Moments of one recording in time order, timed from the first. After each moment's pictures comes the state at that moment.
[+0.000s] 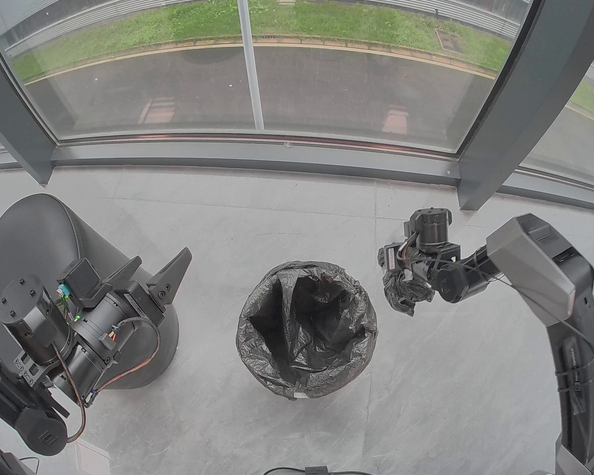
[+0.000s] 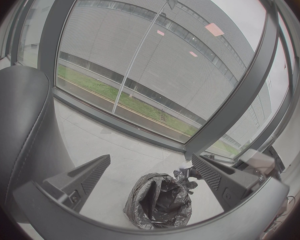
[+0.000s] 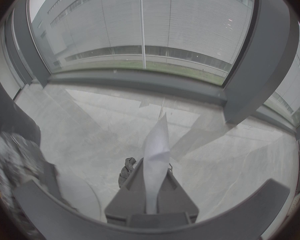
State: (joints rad) left arm -0.43 1.69 -0.20 -1.55 0.09 -0.35; right arm 0.29 2.54 -1.56 -0.60 -0.18 -0.01
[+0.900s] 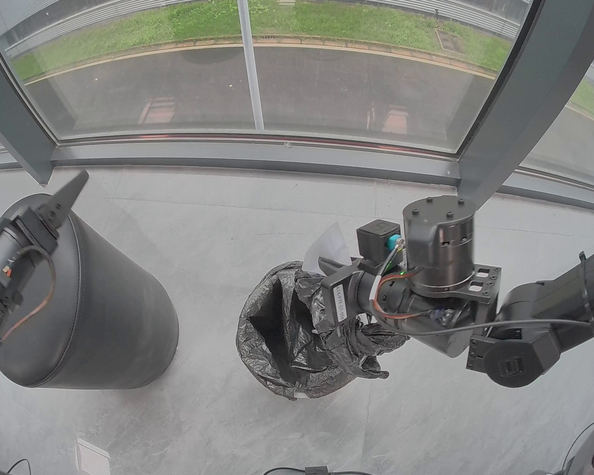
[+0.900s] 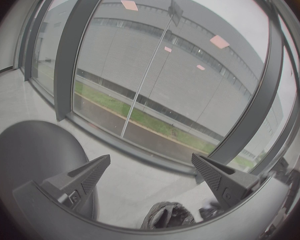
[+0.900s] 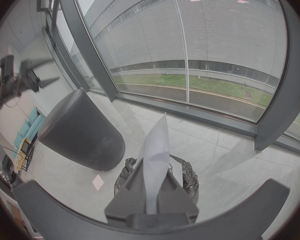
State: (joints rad) left arm -0.18 1.23 -0.43 -0.99 0.01 -0.37; right arm 0.81 1.88 -0.95 -0.67 -0.25 0.02
